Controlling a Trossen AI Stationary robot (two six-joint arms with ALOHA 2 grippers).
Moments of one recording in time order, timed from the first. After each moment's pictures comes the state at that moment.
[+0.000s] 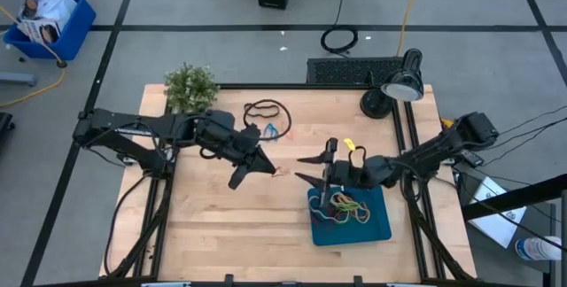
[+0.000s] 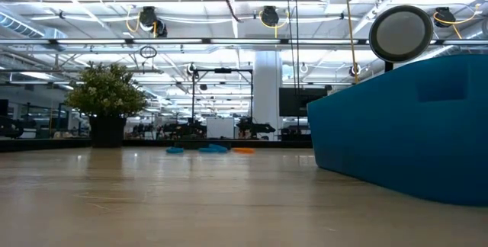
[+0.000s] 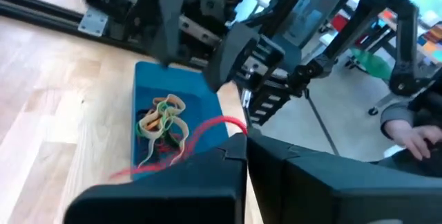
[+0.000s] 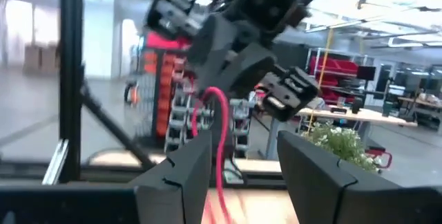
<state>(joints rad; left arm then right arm) -0.07 1.31 1.24 -0.30 0.31 -0.39 0.35 1.44 0.72 0.95 0.47 -0.20</state>
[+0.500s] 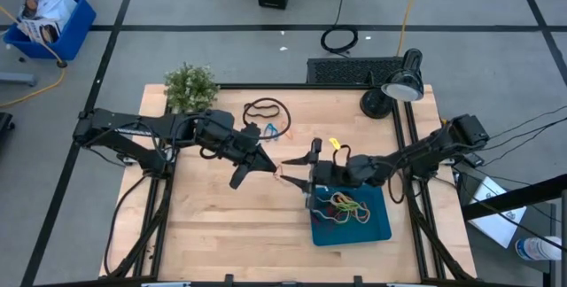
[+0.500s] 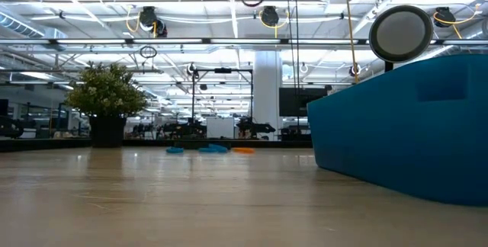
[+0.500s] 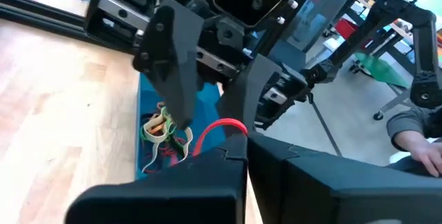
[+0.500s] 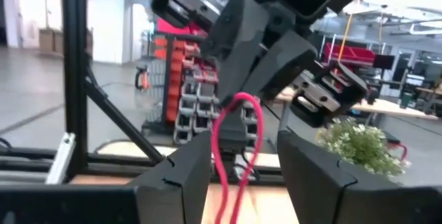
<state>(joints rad) -0.07 1.31 1.24 -0.29 0.29 -0.40 0.31 1.53 0.89 0.78 0.39 -0.17</state>
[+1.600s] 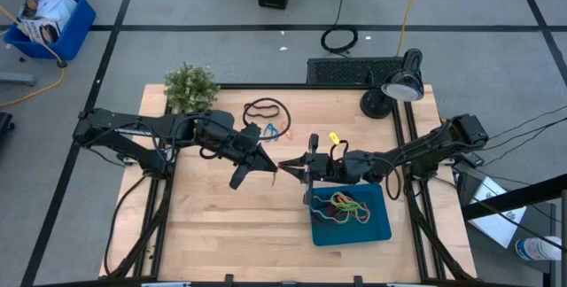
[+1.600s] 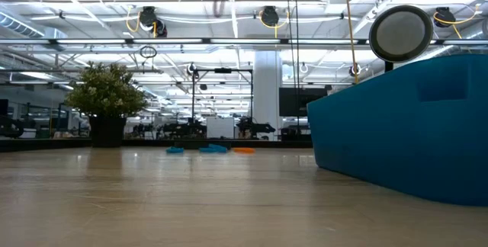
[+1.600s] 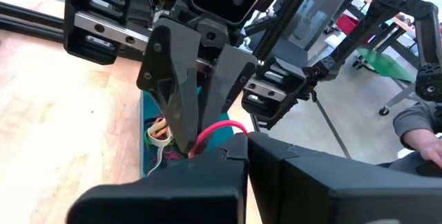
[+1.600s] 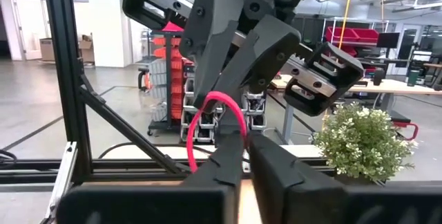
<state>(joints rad) -0.07 1.31 1.24 -0.28 0.29 -0.36 0.27 1.54 0.91 0.74 0.36 -0.06</state>
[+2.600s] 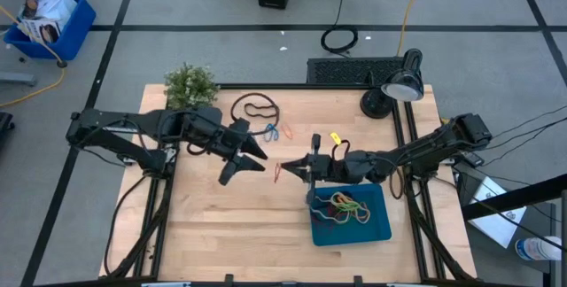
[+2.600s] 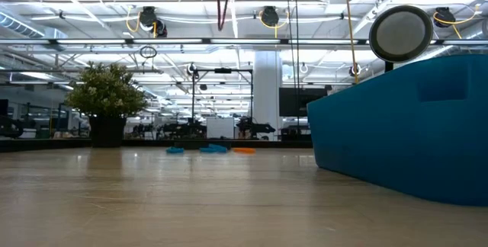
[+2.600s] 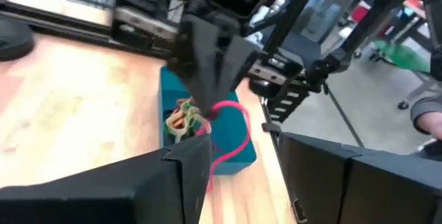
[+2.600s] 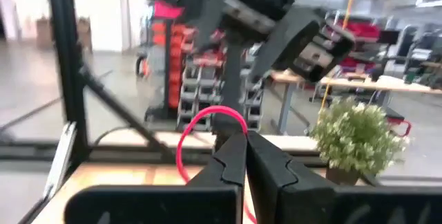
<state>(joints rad) -0.06 1.22 1.24 -0.40 0.25 -0.31 0.28 1.49 0.91 0.64 0.37 -0.09</state>
